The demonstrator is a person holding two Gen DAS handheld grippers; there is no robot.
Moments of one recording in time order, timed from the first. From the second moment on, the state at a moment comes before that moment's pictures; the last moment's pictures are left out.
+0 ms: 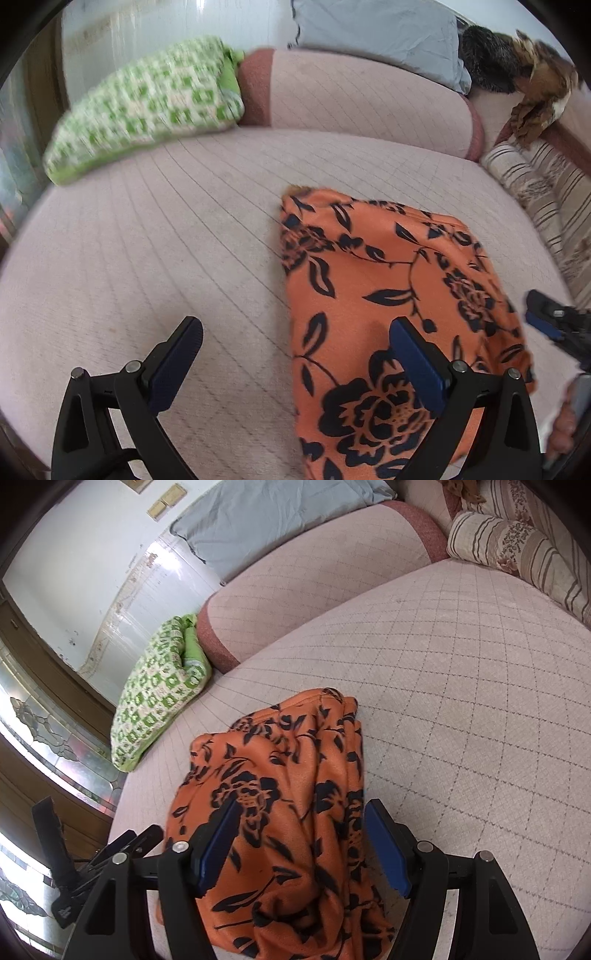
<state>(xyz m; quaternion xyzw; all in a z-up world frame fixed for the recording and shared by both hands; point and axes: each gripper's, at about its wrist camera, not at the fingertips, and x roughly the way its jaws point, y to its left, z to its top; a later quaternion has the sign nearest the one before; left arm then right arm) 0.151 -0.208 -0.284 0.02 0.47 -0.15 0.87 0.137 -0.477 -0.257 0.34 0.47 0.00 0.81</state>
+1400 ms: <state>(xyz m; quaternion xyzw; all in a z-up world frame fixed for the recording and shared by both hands) 0.187 -0.193 -0.195 -0.06 0.52 -0.24 0.82 0.178 -0.389 -0.248 0.25 0.45 0.05 0.86</state>
